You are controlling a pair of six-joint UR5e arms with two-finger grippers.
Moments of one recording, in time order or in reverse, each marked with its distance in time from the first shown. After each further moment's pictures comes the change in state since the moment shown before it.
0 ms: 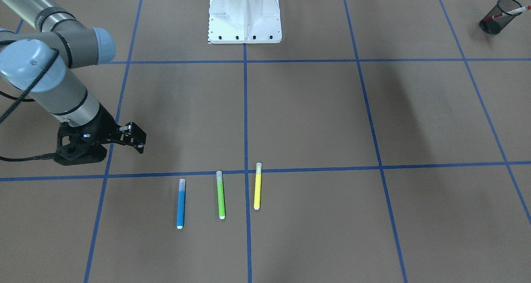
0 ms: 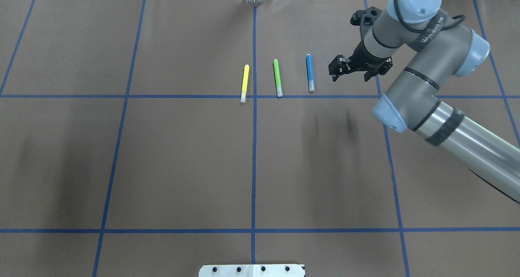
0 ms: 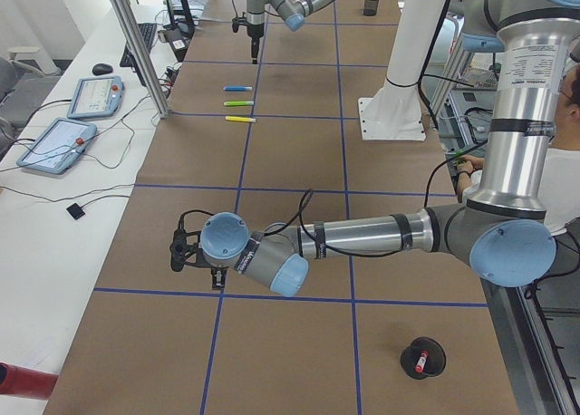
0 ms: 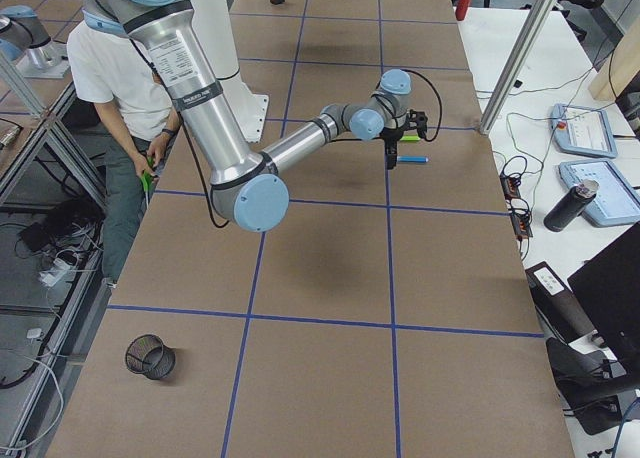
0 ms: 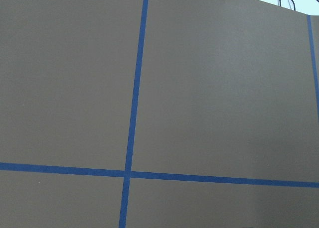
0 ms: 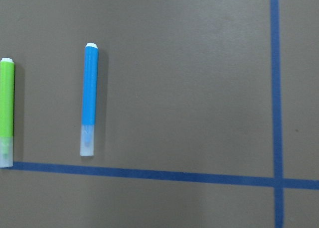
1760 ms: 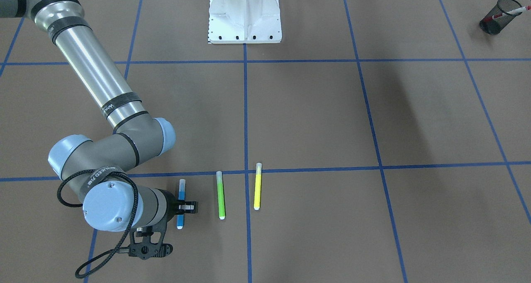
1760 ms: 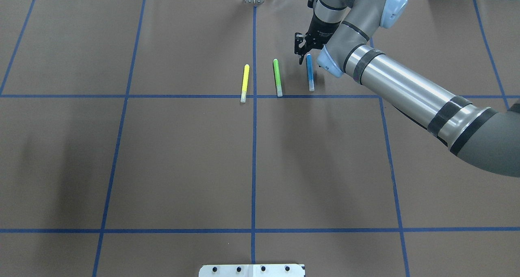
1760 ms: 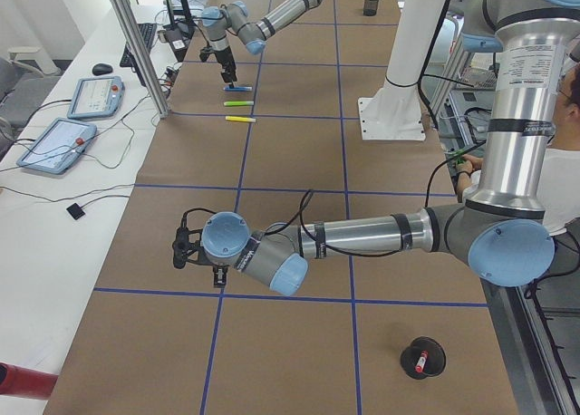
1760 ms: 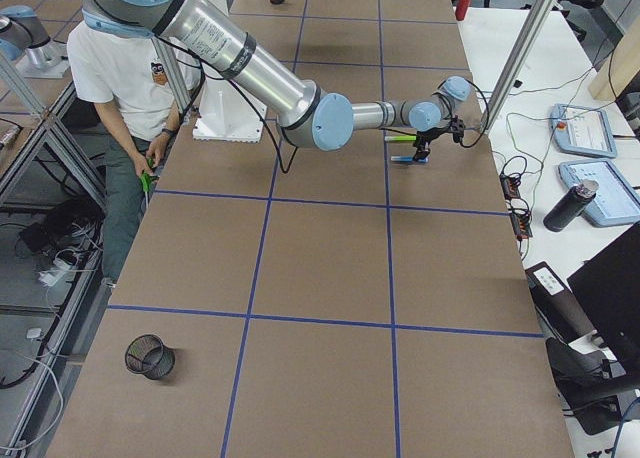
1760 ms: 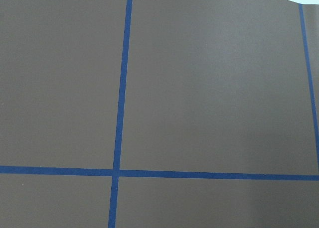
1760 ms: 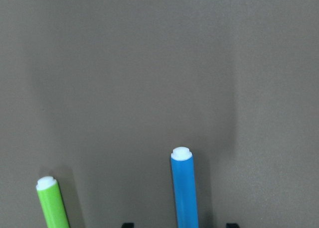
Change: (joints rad) left arm 0.026 0.001 0.001 -0.012 -0.005 -0.003; right arm 0.036 0.463 -0.813 0.168 0.245 -0.037
